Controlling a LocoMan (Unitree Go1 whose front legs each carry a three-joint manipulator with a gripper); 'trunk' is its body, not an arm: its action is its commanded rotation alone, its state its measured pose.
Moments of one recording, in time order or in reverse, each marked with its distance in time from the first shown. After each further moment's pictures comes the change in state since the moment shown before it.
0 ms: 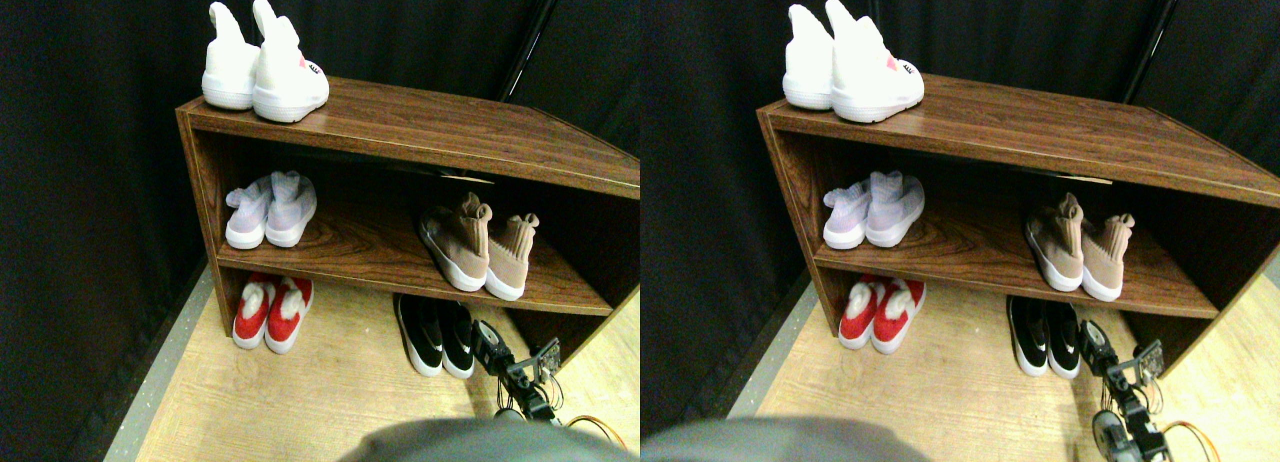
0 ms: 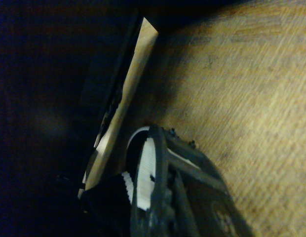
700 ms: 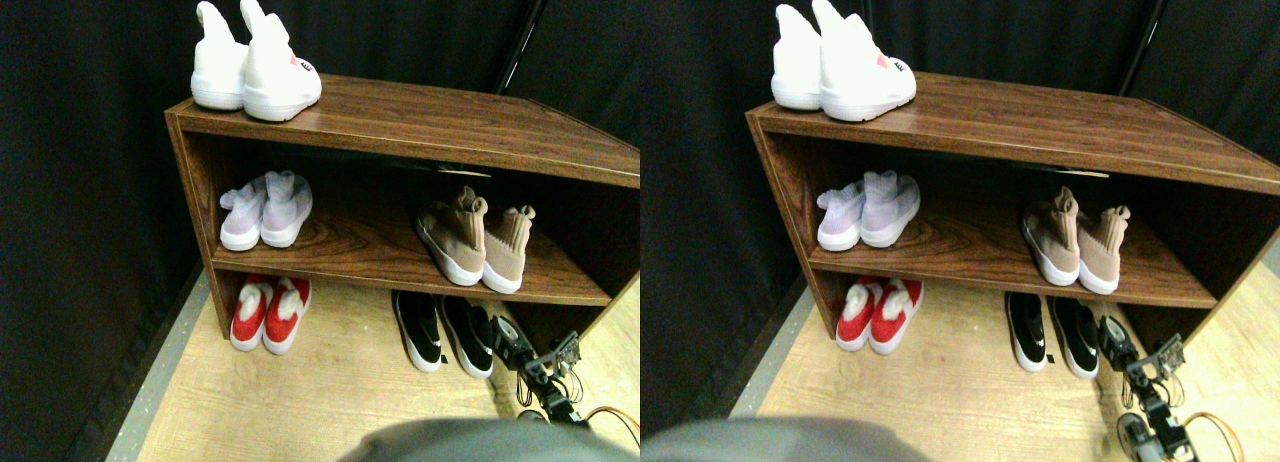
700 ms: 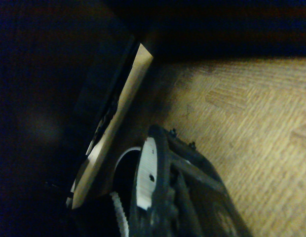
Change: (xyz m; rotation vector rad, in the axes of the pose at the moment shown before) right arm 0.005 -0.003 0.041 -0.044 -0.059 0.029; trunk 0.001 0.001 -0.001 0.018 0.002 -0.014
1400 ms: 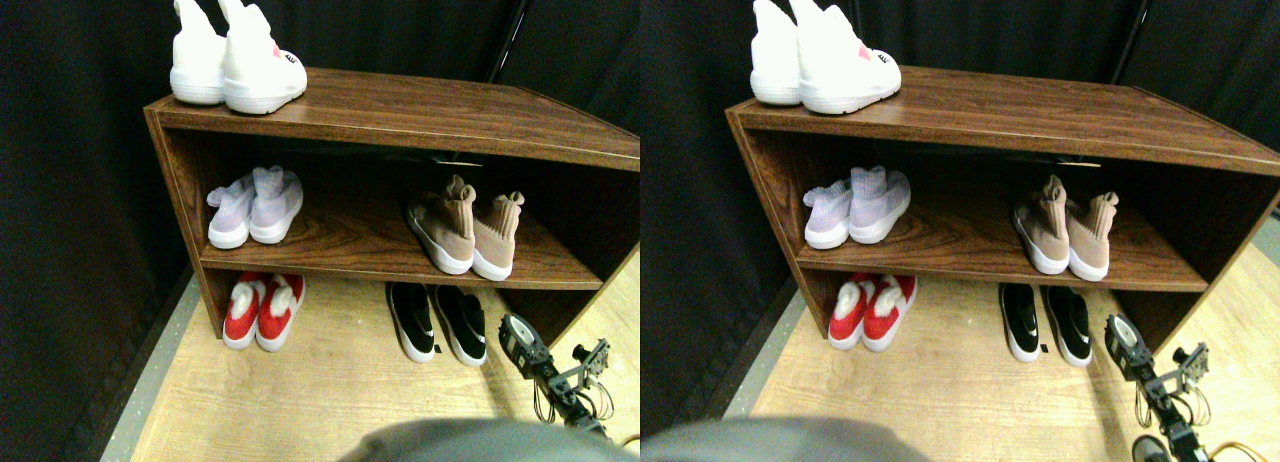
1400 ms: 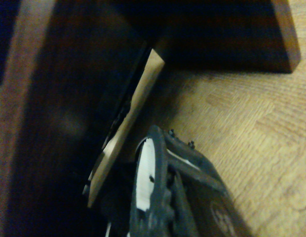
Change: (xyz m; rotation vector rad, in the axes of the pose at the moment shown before) right arm -0.039 0.015 0.004 -0.031 0.040 0.085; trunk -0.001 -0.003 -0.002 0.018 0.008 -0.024
